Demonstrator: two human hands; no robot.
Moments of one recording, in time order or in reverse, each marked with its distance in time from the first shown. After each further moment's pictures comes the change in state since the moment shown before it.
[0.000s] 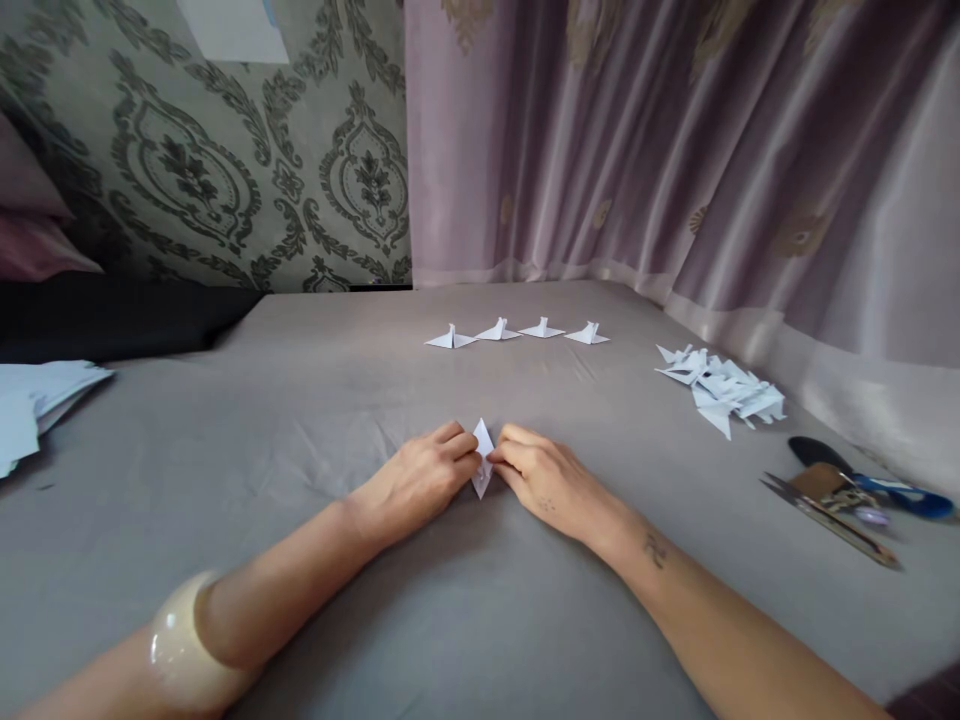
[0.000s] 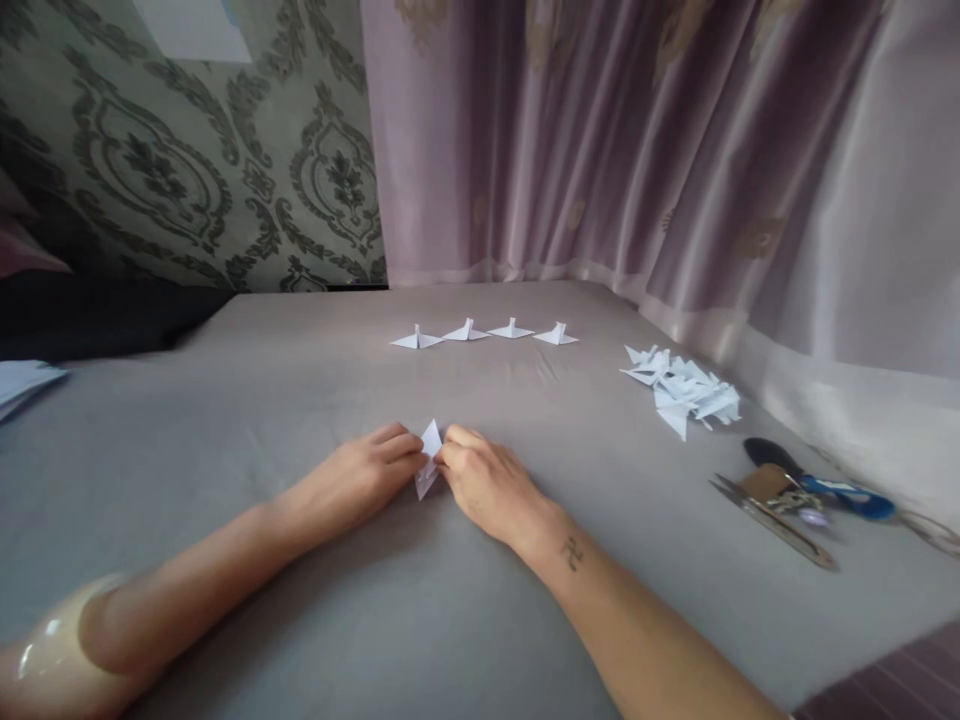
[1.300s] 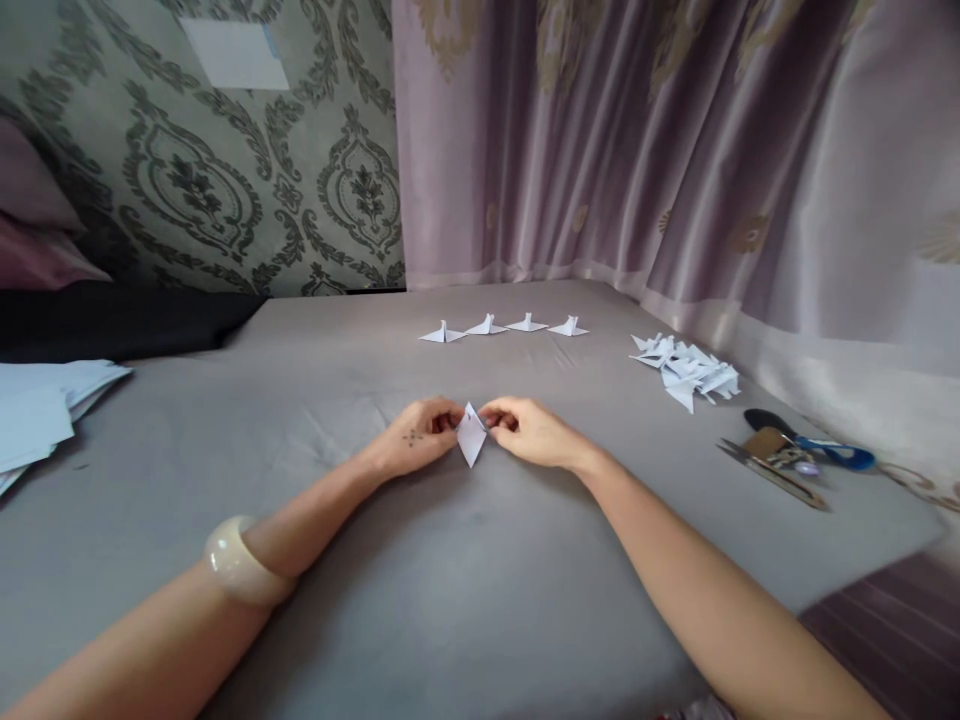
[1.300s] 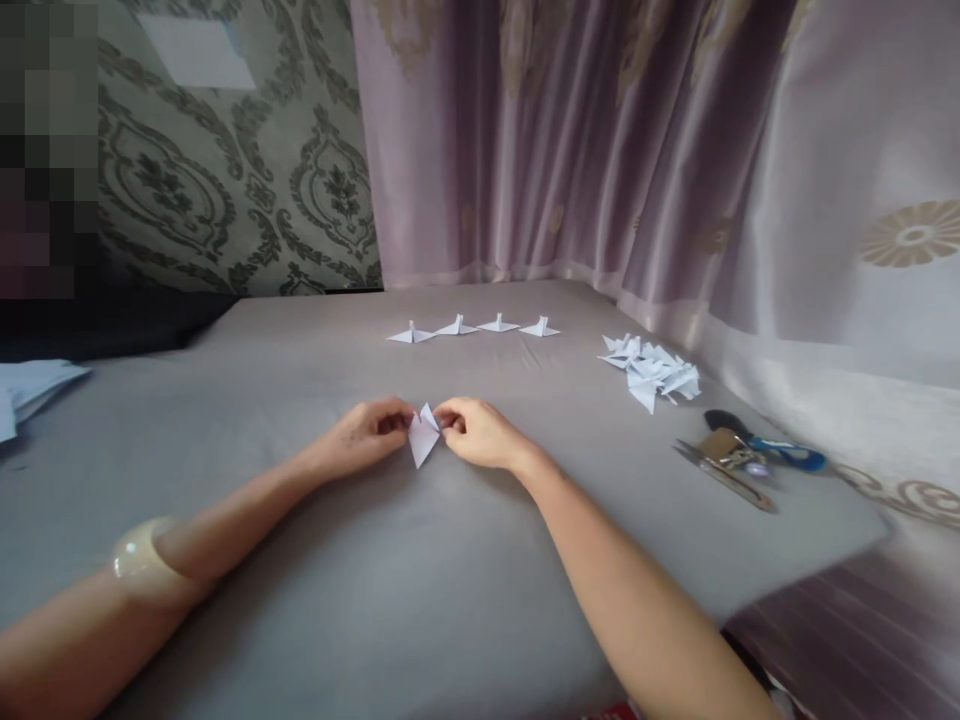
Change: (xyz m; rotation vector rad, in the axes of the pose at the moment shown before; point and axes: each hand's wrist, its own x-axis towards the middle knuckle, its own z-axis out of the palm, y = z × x) left_hand 0.009 0.003 -0.009 -0.637 0.061 -0.513; right_hand 0.009 0.020 0.003 0.472 -0.005 0.170
